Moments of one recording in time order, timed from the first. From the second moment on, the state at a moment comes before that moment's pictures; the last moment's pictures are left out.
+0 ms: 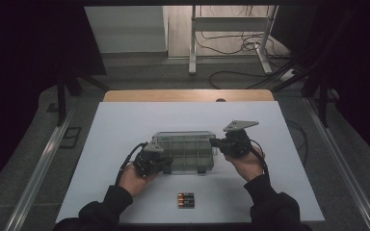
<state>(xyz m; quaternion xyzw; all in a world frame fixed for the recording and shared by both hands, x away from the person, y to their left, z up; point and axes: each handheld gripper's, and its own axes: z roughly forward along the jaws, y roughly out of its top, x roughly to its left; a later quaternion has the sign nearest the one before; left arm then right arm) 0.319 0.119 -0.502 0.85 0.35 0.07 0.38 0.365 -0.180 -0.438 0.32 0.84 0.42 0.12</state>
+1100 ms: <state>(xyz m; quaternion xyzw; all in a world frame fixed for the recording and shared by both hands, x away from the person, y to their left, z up) 0.316 0.114 -0.504 0.86 0.33 0.08 0.38 0.398 -0.176 -0.444 0.33 0.83 0.42 0.13</state>
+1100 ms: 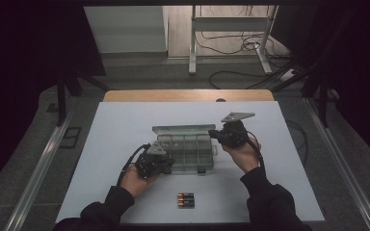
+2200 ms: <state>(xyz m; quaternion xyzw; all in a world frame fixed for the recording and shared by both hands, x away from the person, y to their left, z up) 0.316 0.115 -0.504 0.86 0.33 0.08 0.38 0.430 -0.172 -0.452 0.35 0.83 0.42 0.12</state>
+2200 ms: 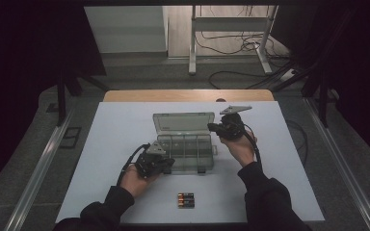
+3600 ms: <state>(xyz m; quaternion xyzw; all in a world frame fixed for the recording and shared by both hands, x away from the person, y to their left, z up) 0.317 0.114 -0.503 0.86 0.33 0.08 0.38 0.461 -0.170 -0.466 0.37 0.82 0.41 0.14</state>
